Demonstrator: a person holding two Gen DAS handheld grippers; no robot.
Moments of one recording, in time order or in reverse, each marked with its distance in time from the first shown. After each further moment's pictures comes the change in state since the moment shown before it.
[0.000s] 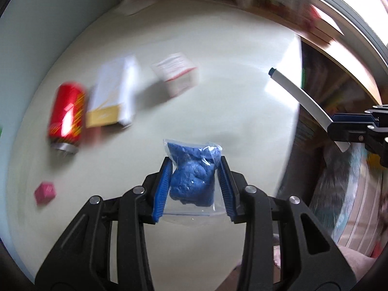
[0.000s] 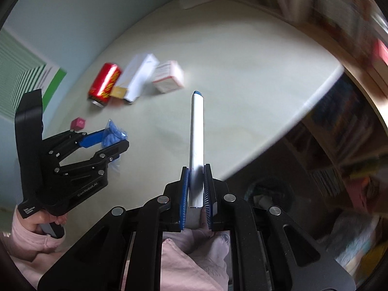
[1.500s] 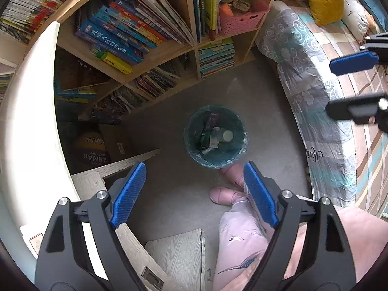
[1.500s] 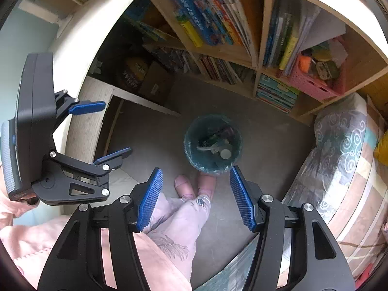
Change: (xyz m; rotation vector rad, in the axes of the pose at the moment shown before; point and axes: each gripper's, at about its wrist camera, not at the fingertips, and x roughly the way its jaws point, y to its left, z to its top) left arm 0.113 -0.280 0.022 0.820 0.237 -0.159; right arm -0.019 -0.213 -0.145 0.466 0.087 -0.133
